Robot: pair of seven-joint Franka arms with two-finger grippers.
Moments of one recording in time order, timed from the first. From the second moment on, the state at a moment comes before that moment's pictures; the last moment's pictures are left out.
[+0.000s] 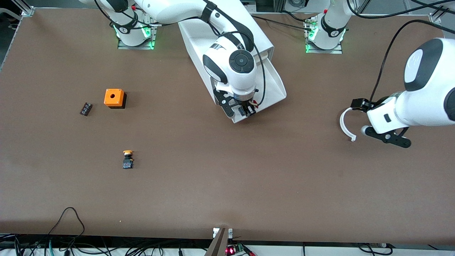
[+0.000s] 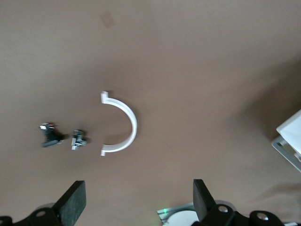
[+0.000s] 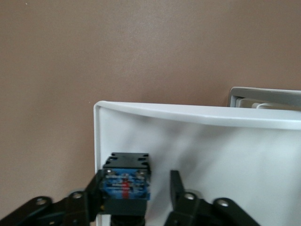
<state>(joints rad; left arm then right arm) 0.09 0.39 -0.26 -1.29 0.15 1.36 0.16 0.79 0.82 0.11 -1.11 -0.02 1.98 1.92</state>
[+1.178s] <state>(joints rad) 0.05 0.42 -0.36 -1.50 0.08 1.90 -0.58 0.59 0.75 0.10 -0.95 0.07 1.74 1.41</state>
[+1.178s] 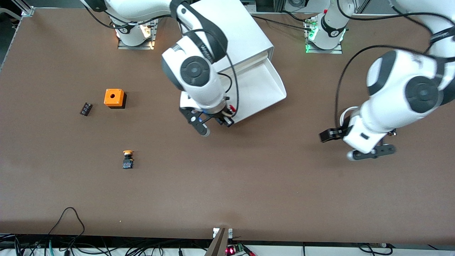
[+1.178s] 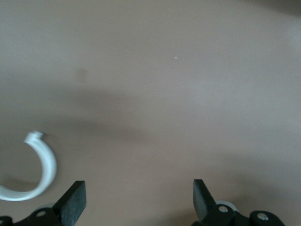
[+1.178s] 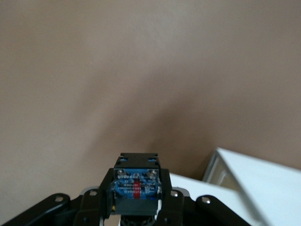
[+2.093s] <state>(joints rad) -0.13 0.46 -0.38 -1.82 0.10 2.26 -0.97 0.32 0.74 0.09 -1.00 0.03 1.74 0.48</state>
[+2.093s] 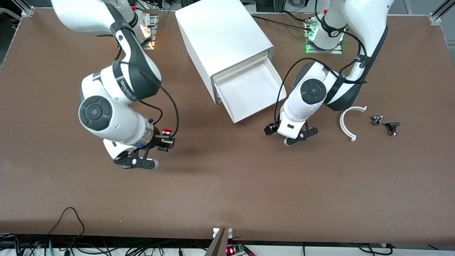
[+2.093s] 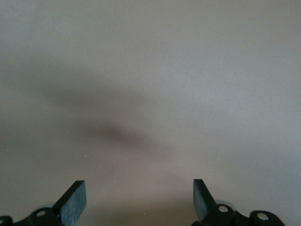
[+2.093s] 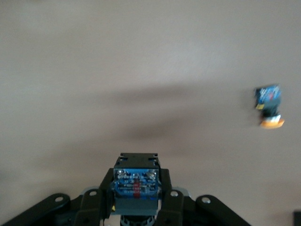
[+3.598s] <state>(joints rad) -0.18 0.45 -0.62 -1.94 0.10 2.23 -1.24 0.15 0.80 0.08 -1.49 0.01 2.35 0.04</state>
